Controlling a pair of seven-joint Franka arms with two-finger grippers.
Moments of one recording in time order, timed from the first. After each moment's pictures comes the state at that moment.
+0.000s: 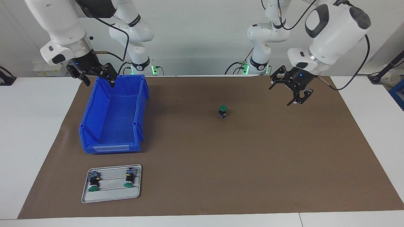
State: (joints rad) left arm -0.13 0.04 -0.09 -1.60 -0.16 1.65 0.58; right arm -0.03 0.01 0.05 -1.54 0.00 1.50 0.12
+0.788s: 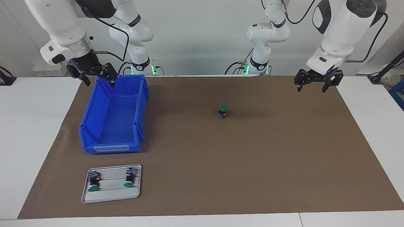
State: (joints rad) left arm -0.02 0.00 -0.04 -1.64 0.11 1.59 0.12; right arm -0.03 0.01 0.05 -1.54 0.00 1.50 0.12
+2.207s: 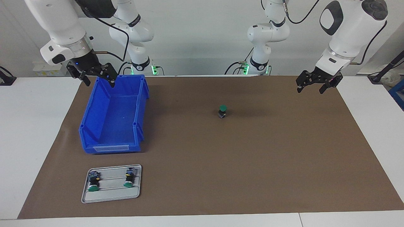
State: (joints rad) left arm 0.02 -0.04 -0.05 -1.71 -0.03 1.65 0.09; right arm -0.03 0.01 0.05 -1.54 0.00 1.50 0.12
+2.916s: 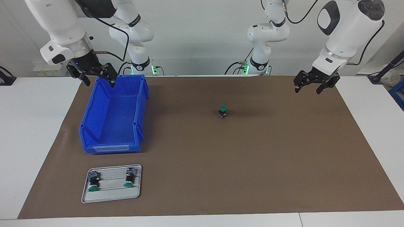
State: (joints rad) left arm -0.02 -0.04 -0.07 -1.71 -0.03 1.65 0.08; right arm -0.03 0.01 0.05 -1.54 0.00 1.50 0.12
